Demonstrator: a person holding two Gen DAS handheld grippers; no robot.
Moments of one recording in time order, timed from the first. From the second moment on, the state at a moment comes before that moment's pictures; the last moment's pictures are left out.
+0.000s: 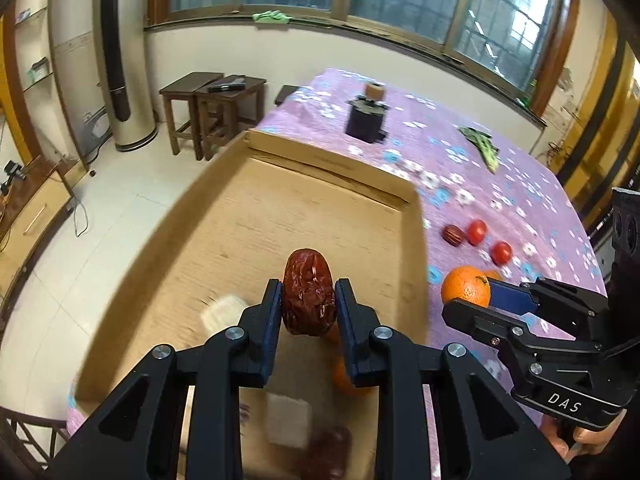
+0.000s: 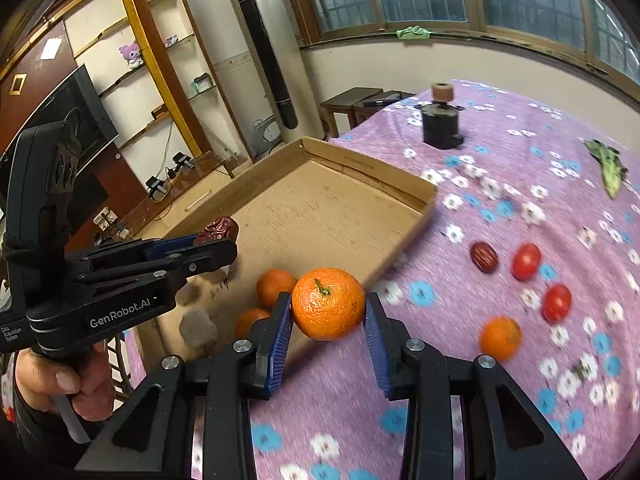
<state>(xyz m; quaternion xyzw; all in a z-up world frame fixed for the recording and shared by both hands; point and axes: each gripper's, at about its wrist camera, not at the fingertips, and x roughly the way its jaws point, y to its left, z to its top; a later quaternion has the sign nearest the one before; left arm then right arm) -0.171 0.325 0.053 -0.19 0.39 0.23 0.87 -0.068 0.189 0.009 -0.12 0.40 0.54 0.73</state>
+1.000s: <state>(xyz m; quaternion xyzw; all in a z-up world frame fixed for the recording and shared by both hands) -0.160 0.369 0.018 -0.23 0.45 0.27 0.82 -0.060 0.270 -0.023 -0.19 0.40 0.54 0.72</state>
